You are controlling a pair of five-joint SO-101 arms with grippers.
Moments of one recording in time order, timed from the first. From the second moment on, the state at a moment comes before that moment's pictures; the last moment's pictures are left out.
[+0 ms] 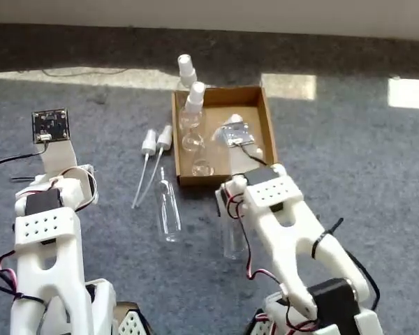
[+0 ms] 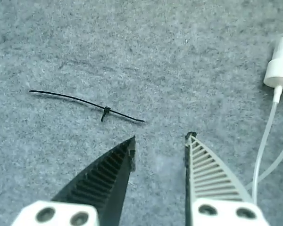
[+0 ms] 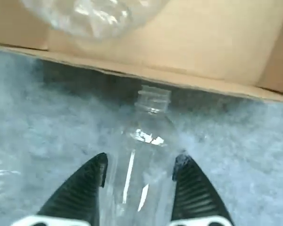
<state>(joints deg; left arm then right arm) -22.0 -40.5 57.2 46.5 0.3 -24.1 -16.0 43.6 56.9 -3.2</state>
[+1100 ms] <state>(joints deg) -17.9 -40.5 57.2 46.5 0.3 24.0 5.3 23.3 53.1 31.9</state>
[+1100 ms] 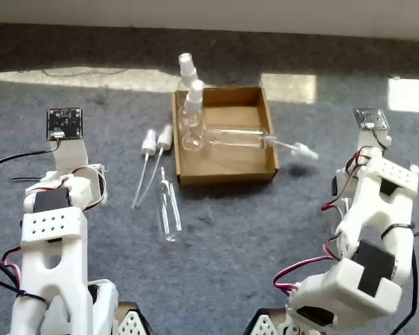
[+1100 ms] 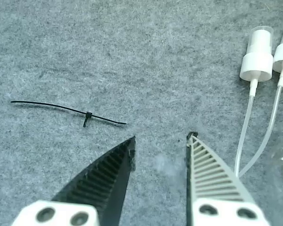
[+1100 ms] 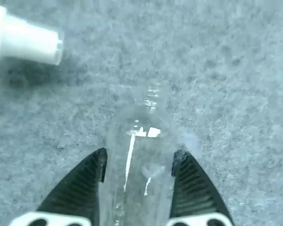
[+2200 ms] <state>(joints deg) -17.9 -40.5 57.2 46.3 0.3 23.6 7.5 20.7 56.7 31.1</state>
